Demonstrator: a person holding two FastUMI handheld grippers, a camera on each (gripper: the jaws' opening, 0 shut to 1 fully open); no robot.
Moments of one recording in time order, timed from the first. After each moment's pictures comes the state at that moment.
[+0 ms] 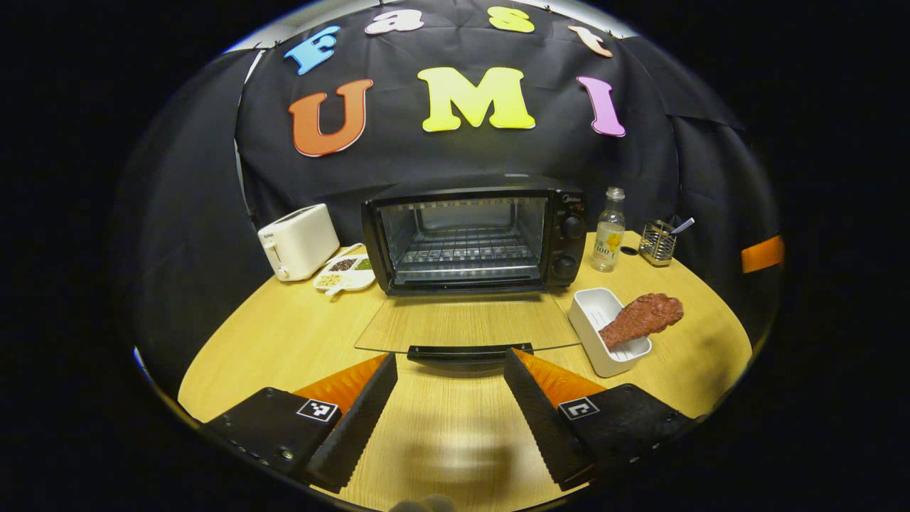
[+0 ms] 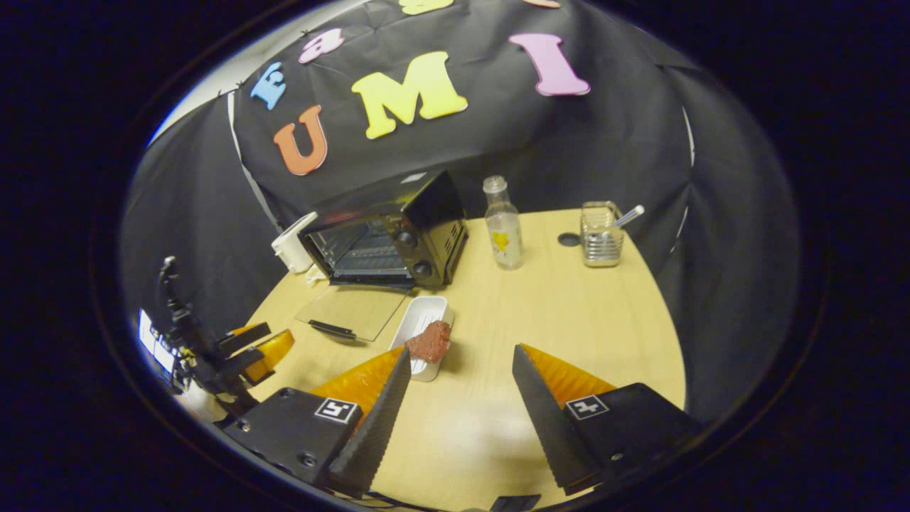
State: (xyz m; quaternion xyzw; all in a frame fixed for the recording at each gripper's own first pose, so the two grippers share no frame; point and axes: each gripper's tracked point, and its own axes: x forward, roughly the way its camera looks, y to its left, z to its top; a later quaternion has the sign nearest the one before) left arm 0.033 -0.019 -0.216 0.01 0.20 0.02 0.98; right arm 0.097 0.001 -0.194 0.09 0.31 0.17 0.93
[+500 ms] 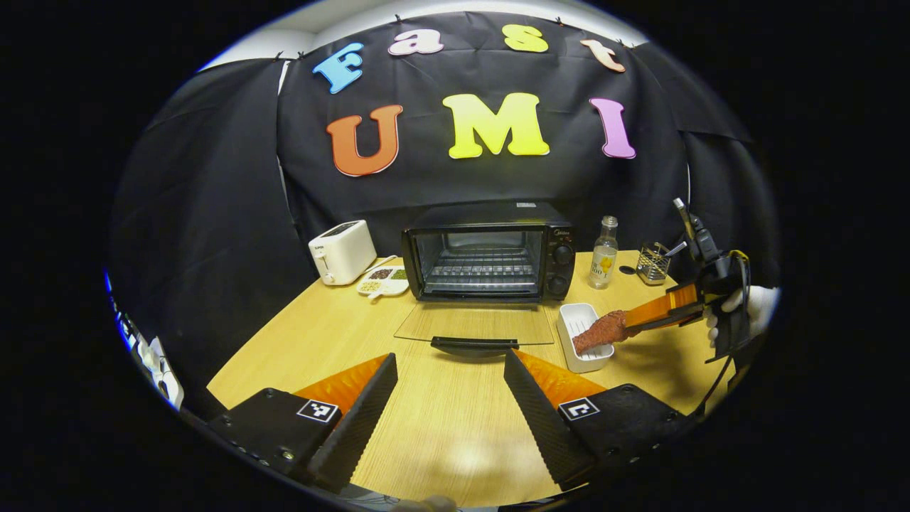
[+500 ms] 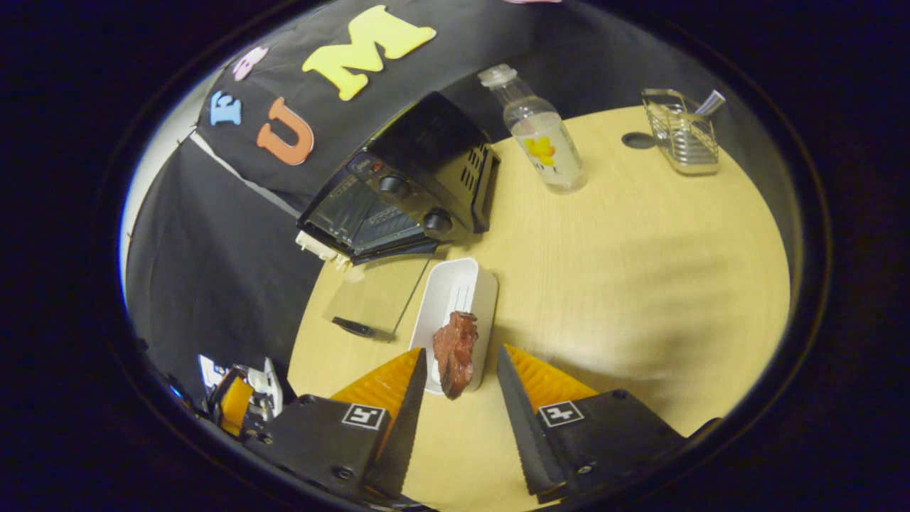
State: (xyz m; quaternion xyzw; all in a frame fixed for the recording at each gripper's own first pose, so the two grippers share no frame) left arm -0.043 -0.027 -0.163 0.00 0.20 0.08 0.98; right arm 0.153 0.065 -0.265 0.23 0.44 0.26 0.83
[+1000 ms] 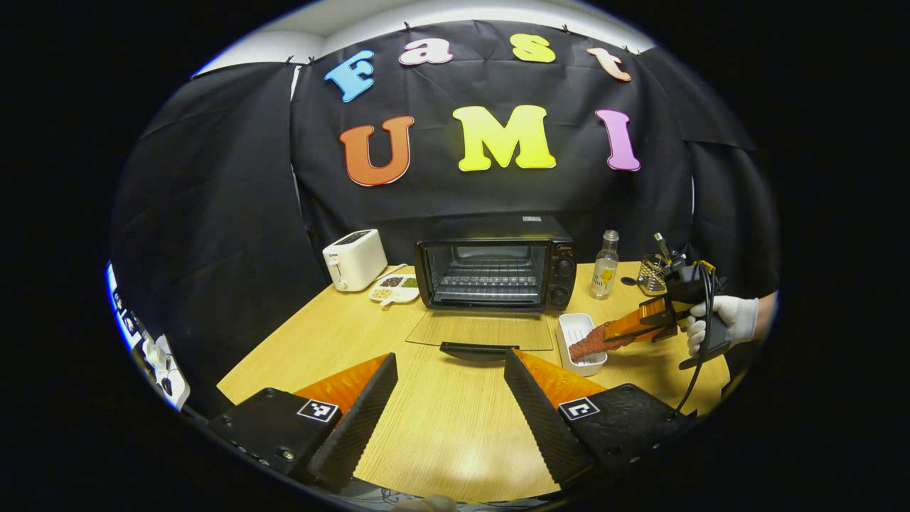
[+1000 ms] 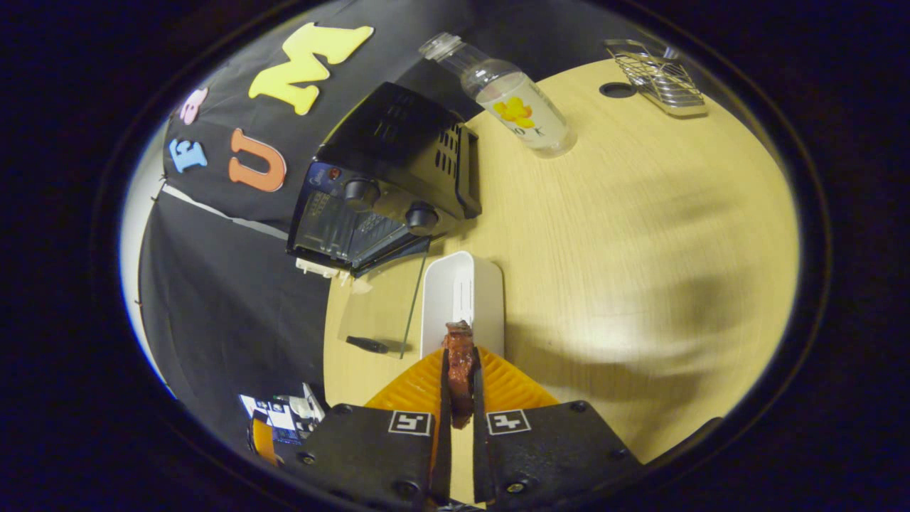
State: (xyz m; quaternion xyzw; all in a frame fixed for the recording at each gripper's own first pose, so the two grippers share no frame) left arm -0.057 -0.020 -0.145 0.00 0.18 0.09 0.98; right arm 0.156 0.082 -0.264 0.31 0.47 0.23 0.80
